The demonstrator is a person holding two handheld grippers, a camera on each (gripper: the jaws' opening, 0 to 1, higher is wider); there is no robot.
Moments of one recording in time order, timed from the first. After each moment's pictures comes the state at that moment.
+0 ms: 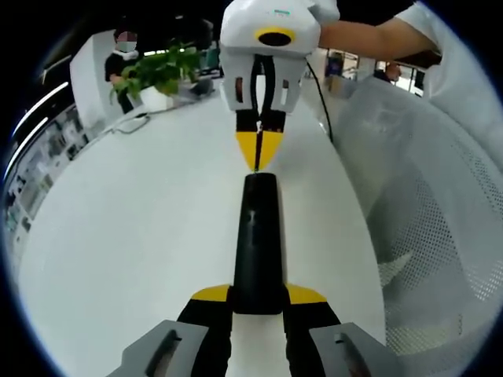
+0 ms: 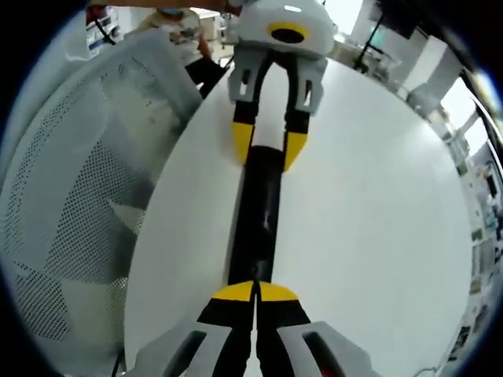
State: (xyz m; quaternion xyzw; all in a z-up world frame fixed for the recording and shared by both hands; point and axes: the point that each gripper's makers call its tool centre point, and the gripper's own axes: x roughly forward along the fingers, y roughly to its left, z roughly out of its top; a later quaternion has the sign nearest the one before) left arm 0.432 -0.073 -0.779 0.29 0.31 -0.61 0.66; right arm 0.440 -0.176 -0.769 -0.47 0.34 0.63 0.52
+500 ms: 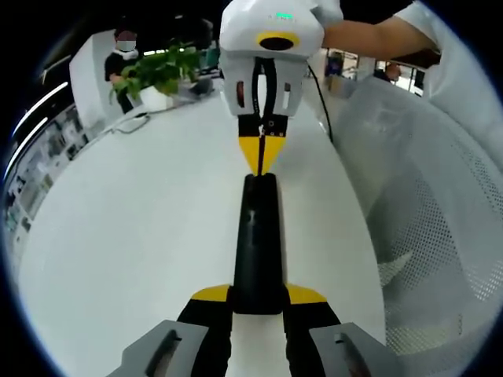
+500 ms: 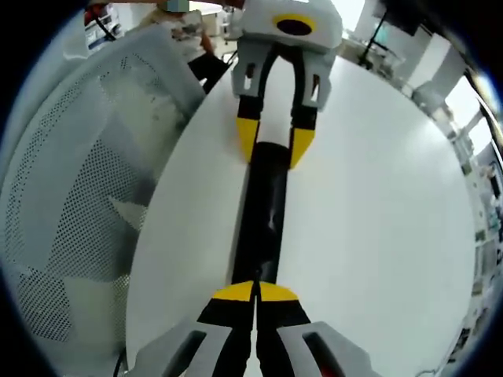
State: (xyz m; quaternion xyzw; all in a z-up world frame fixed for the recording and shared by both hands) left arm 0.433 -0.072 -0.780 0.29 0.31 -0.61 0.66; right arm 0.438 -0.174 -0.773 -0.47 0.34 0.63 0.51
